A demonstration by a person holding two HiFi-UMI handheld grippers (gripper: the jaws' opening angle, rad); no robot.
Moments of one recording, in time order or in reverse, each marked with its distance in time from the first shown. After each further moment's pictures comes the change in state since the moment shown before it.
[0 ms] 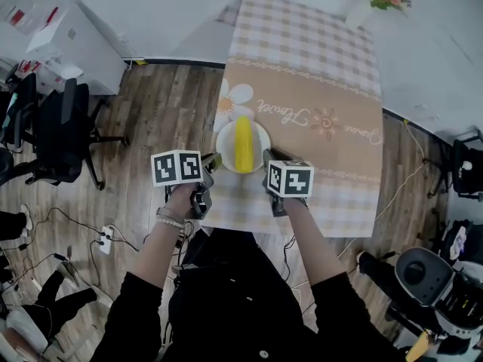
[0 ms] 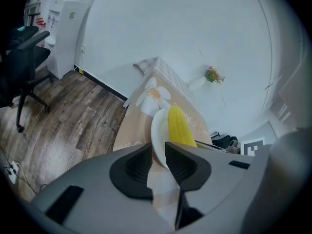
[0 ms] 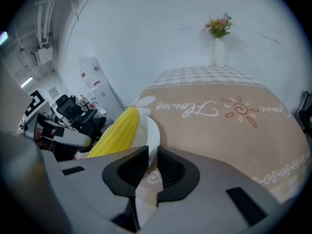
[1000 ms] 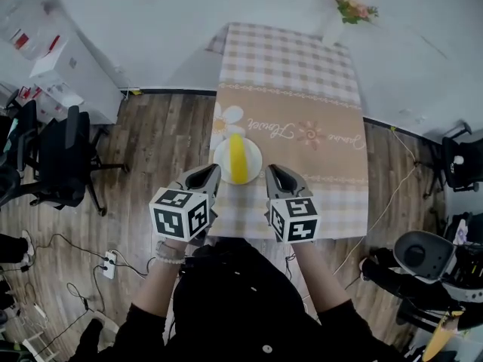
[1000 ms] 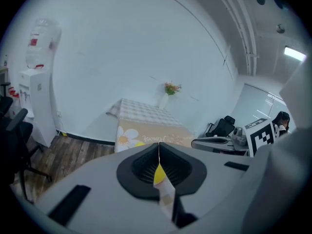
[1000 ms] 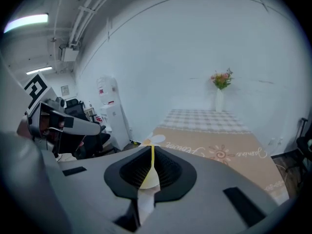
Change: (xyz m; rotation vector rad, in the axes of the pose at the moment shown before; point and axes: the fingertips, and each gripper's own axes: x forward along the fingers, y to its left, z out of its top) left arm -0.104 -0.116 0.026 0.521 -0.304 -0.049; right arm -0.133 0.050 0.049 -0.181 -0.344 -0.028
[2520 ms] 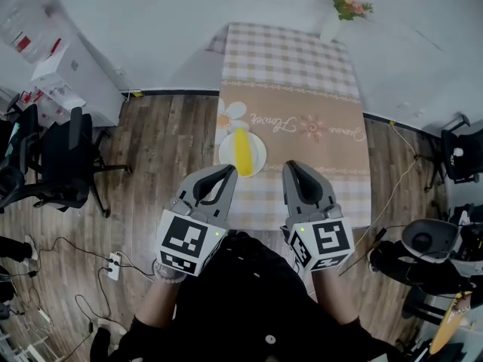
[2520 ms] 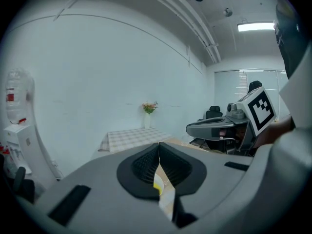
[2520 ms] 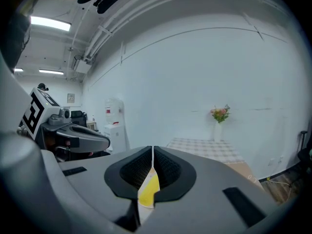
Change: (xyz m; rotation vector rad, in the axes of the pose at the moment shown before) left arm -0.073 -0.078 0.051 0.441 -0.199 -0.090; right arm -0.101 0.039 0.087 -0.085 -0.280 -0.015
